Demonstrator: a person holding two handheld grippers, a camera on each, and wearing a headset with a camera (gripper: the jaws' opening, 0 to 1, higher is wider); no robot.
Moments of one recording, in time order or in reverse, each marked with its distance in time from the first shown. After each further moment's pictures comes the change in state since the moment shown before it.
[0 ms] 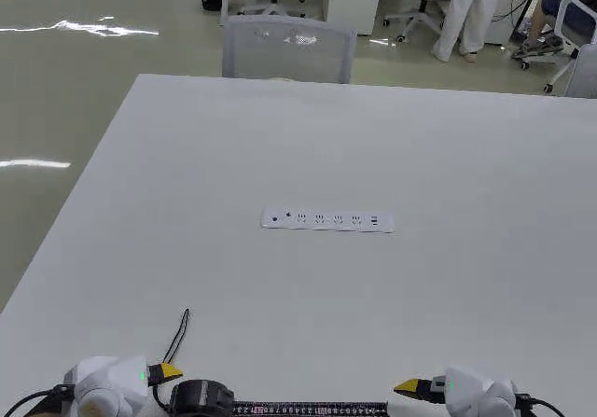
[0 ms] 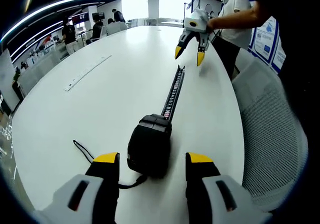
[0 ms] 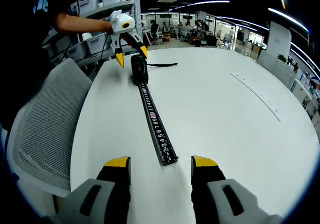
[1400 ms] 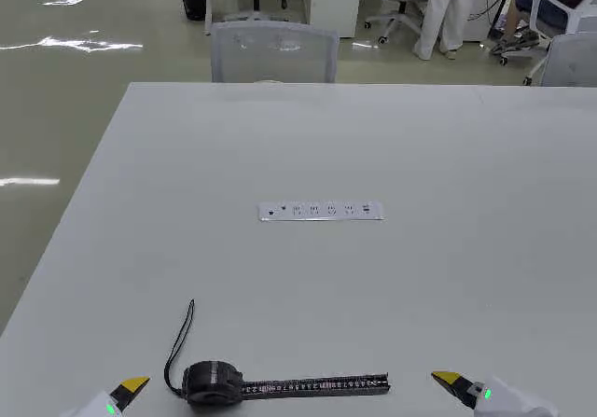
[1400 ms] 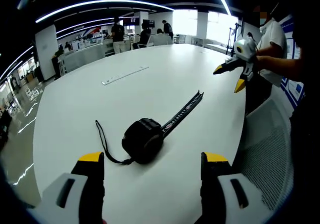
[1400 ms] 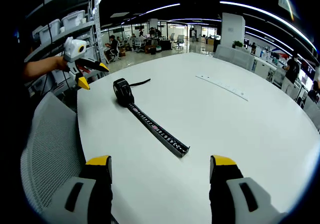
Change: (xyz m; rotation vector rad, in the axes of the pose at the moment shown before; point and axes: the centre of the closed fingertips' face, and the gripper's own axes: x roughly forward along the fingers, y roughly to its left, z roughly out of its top) left arm -0.060 -0.040 0.009 -0.295 -0.115 0.304; right arm -0.050 0.051 0.019 0.235 -0.082 -0.293
